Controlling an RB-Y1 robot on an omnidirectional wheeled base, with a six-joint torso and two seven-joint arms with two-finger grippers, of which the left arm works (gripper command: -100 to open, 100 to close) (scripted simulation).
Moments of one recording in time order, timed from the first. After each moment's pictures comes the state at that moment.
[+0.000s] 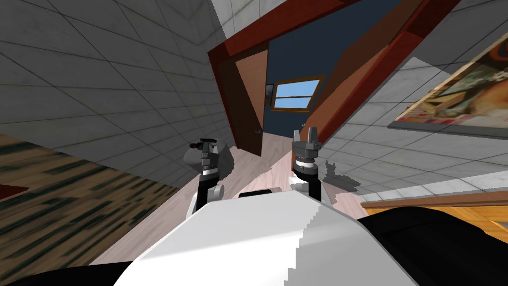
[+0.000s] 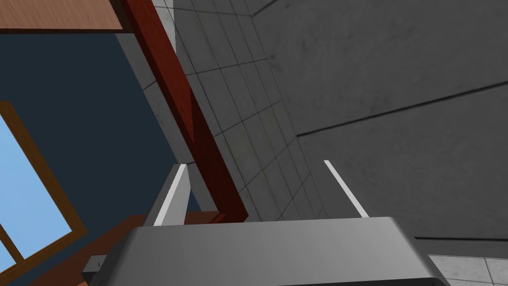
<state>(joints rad) 0.44 0.00 -0.06 -2.20 -0.07 -0.42 -0.03</state>
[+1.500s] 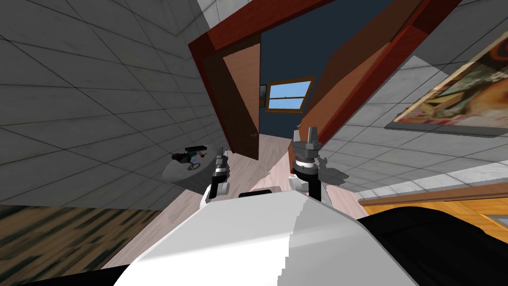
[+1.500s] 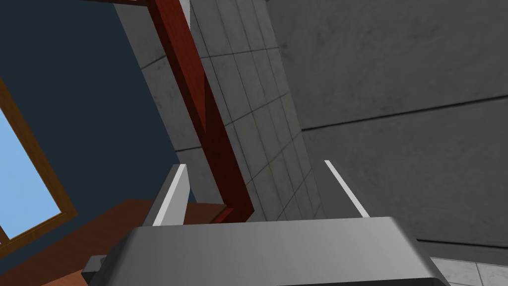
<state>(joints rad) 0.29 0.06 -0.08 -1.83 -0.04 -0.51 -0.02</state>
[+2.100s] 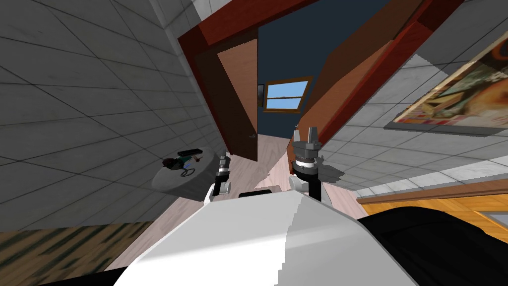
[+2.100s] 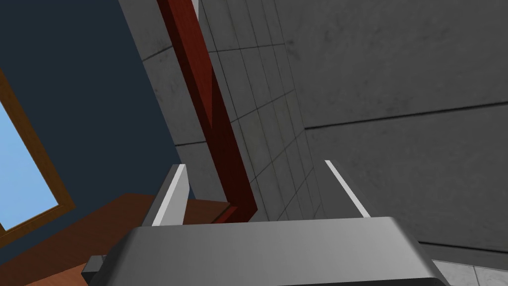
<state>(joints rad) 0.23 0.07 -0.09 -1.68 -0.03 -0.55 -0.01</state>
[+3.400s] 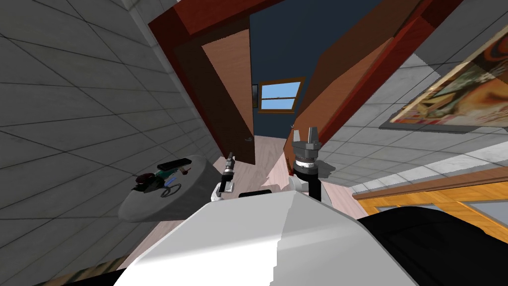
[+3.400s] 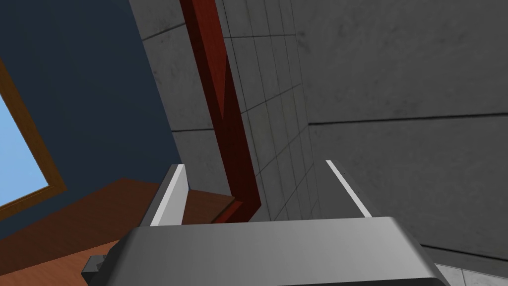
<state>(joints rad) 0.10 0.08 -0.11 -1.34 0.00 -0.62 -0.01</state>
